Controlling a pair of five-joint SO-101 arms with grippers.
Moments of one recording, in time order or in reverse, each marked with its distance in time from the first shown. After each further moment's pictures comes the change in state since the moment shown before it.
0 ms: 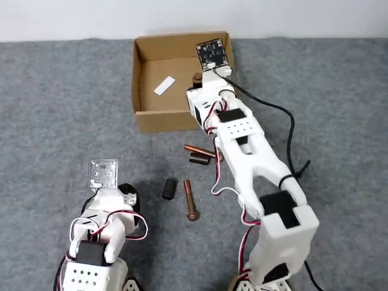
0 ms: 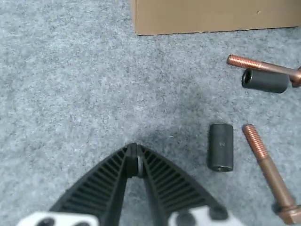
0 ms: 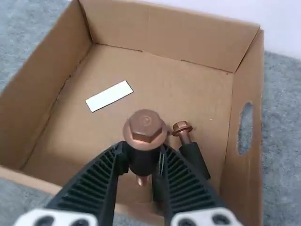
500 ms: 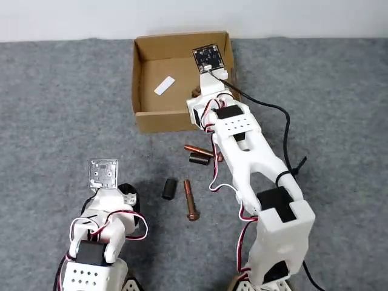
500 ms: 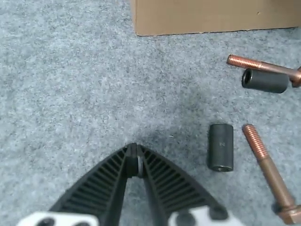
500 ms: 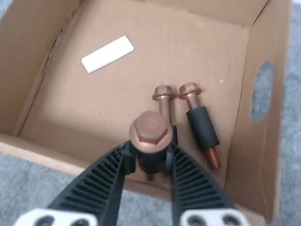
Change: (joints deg) left arm 0.0 0.0 0.0 -0.1 0.0; right arm -0.3 2.7 -4.0 12.4 0.2
